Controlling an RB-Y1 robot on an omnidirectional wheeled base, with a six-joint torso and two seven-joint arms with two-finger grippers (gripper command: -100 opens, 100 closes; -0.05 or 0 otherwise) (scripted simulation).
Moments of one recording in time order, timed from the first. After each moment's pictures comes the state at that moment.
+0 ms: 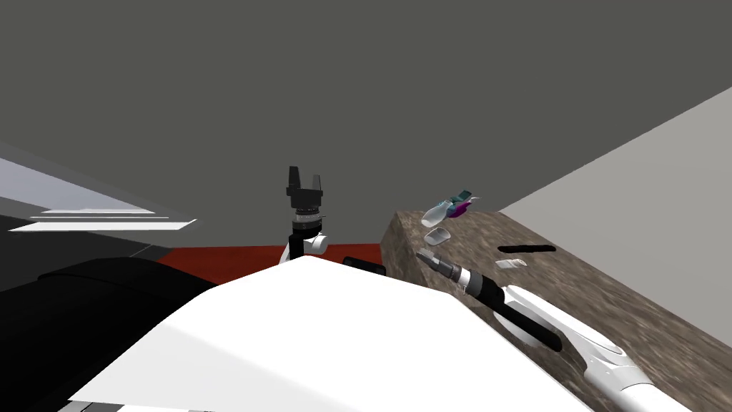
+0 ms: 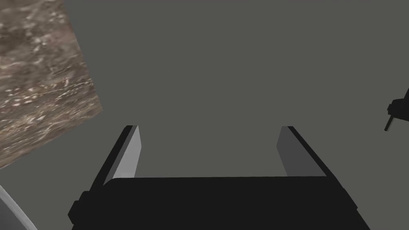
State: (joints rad) left arm 0.45 -0.05 -0.04 -2.30 -0.03 -0.63 0.05; right arm 0.52 -1.27 0.24 -1.79 0.34 -0.71 -0.12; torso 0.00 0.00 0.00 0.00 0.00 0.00
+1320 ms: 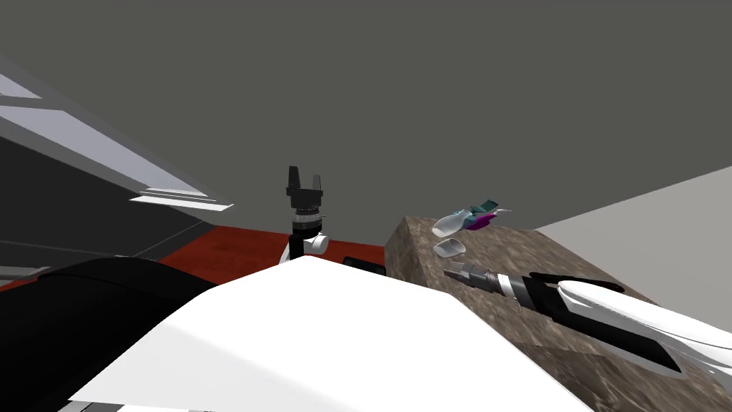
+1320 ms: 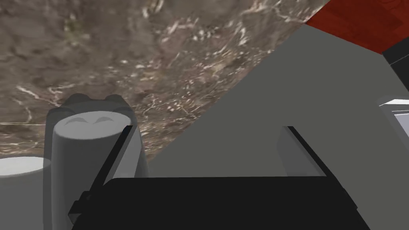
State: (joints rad) left arm 0.45 -0.05 -0.04 -2.30 -0.03 -0.63 0.05; right arm 0.52 -1.68 0.31 -1.61 0.46 -0.75 -0.14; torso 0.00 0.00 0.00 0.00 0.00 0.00
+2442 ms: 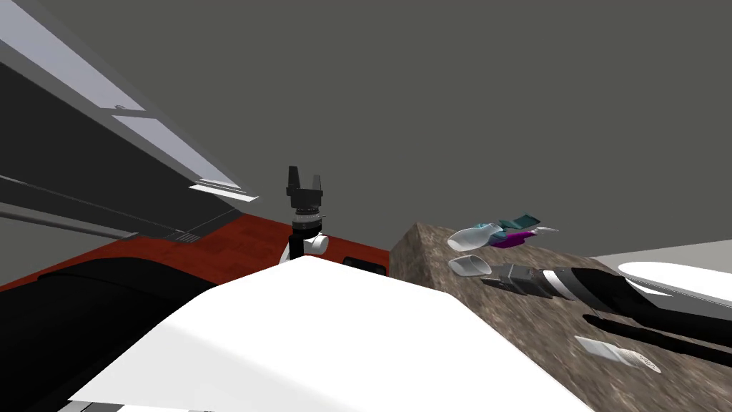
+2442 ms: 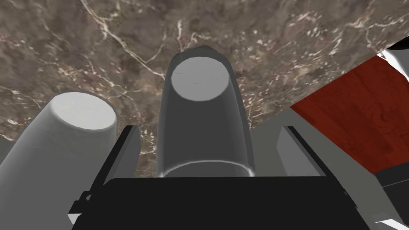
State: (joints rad) left arm 0.45 -0.05 -0.04 -2.30 -0.03 -0.63 0.05; right arm 0.51 -2.00 0.35 -1.49 0.53 -0.79 -0.14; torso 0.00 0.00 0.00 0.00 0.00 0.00
